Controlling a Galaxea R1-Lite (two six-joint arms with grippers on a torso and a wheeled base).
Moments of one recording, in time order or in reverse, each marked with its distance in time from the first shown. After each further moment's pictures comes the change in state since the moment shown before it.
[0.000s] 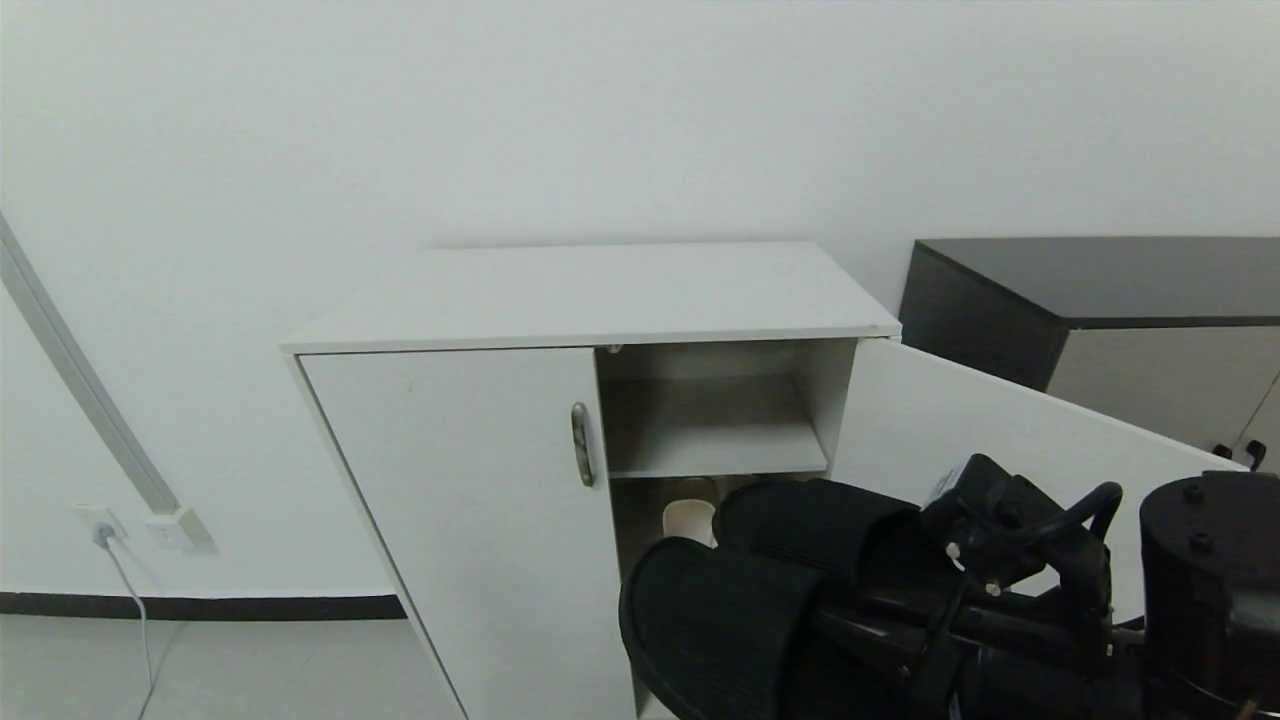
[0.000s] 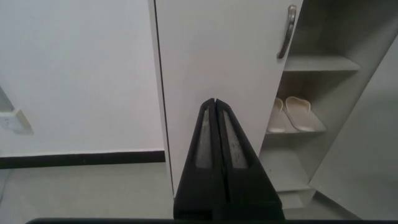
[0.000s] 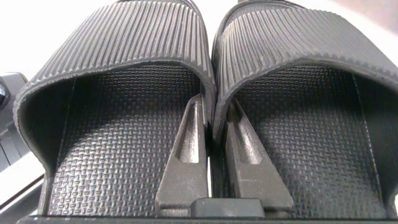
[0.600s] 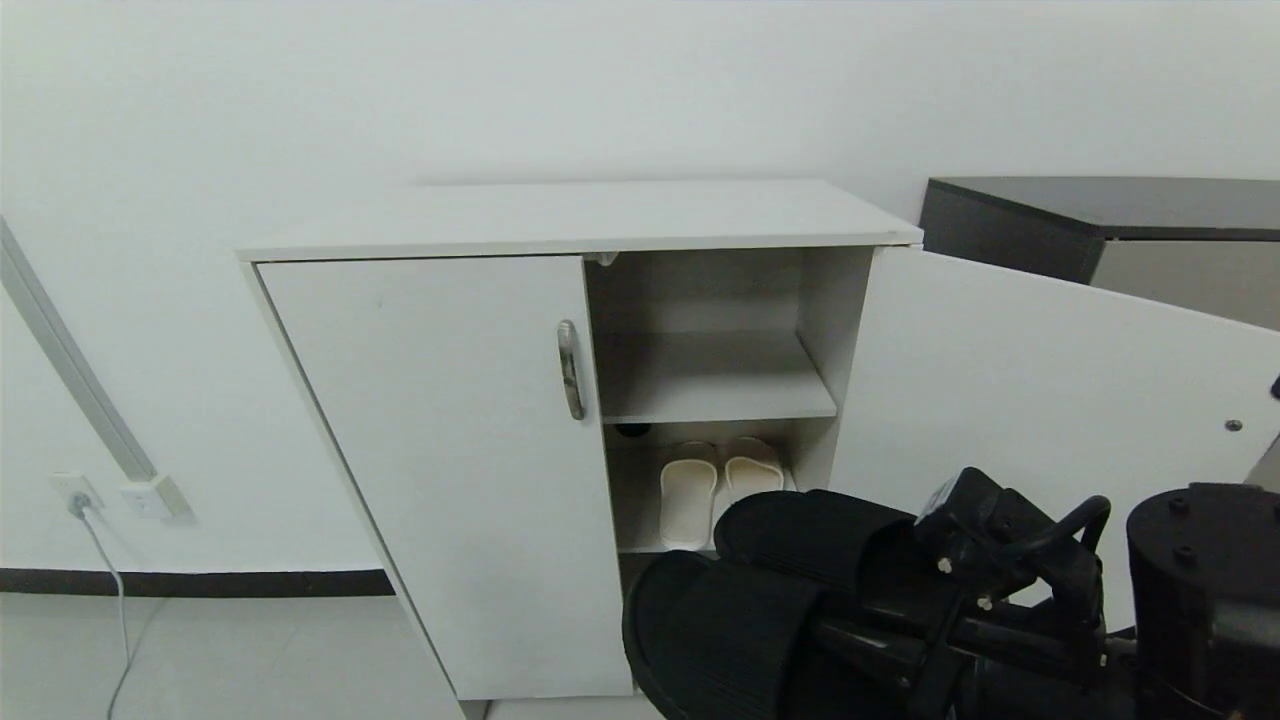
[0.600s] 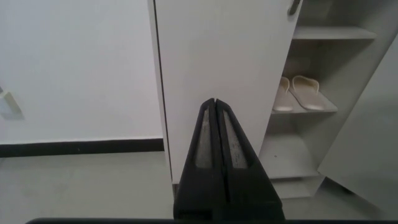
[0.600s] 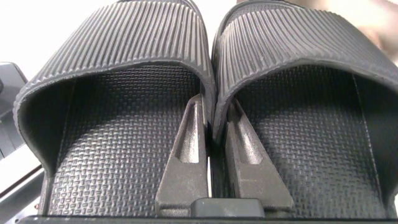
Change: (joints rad) left arm 0.000 0.000 0.000 0.000 -0.001 0.001; right arm 0.000 0.009 0.012 -0.001 0.000 -0.007
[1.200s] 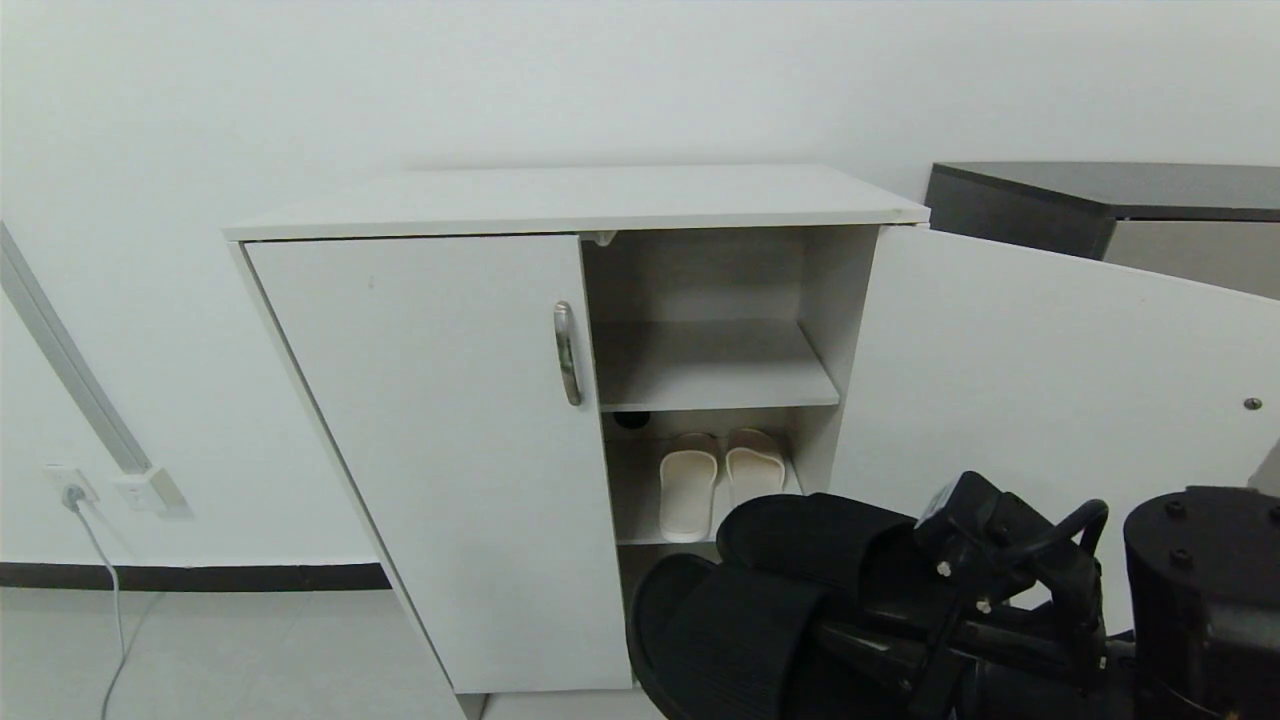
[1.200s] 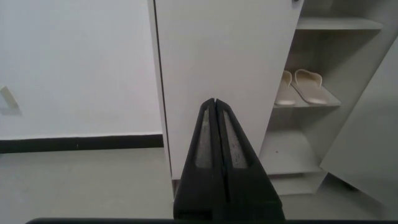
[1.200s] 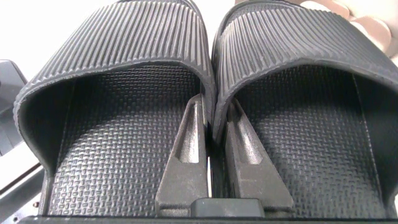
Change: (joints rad) left arm 0.000 0.000 0.000 0.000 0.000 -0.001; right arm 0.003 -0.001 0.007 0.002 0.000 -0.003
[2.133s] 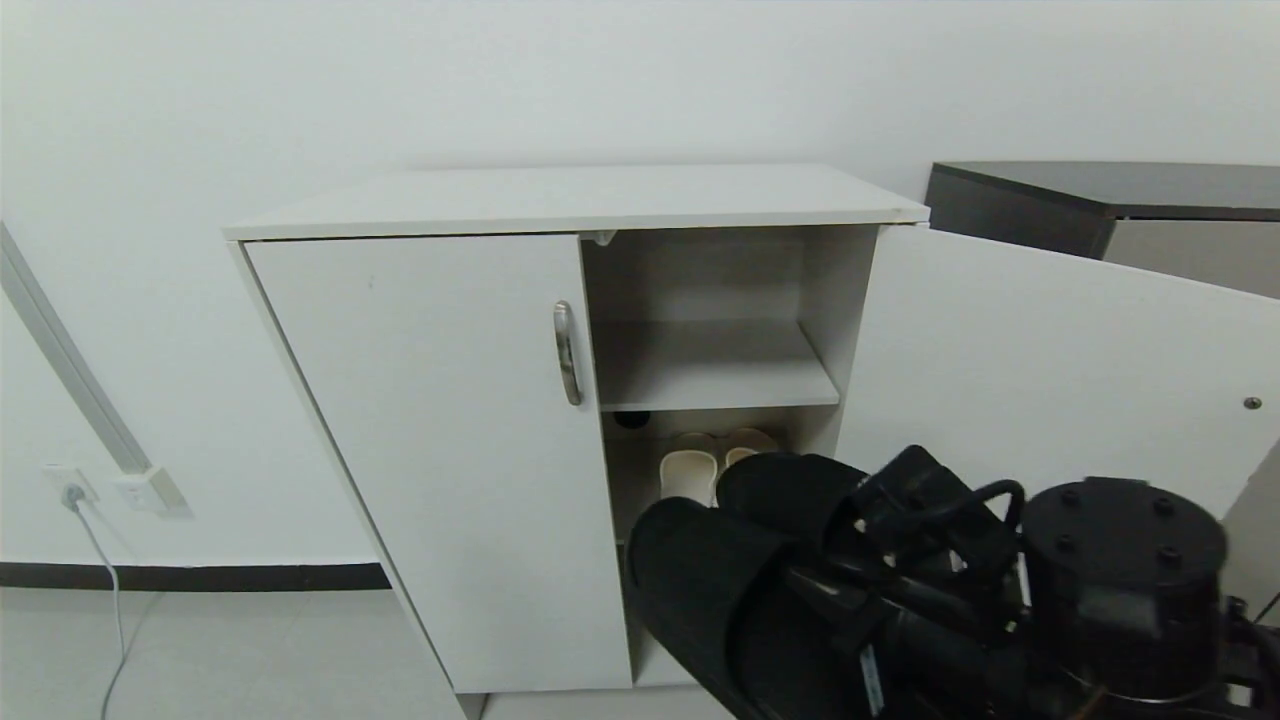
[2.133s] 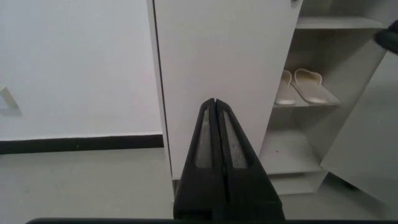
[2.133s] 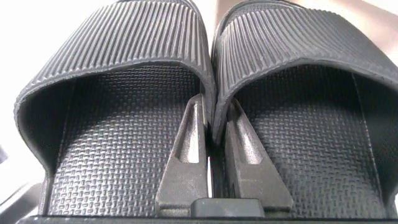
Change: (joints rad) left arm 0.000 0.000 0.000 0.000 -0.001 0.005; right arm 0.015 0.163 -0.067 -0.147 -0.221 -0.001
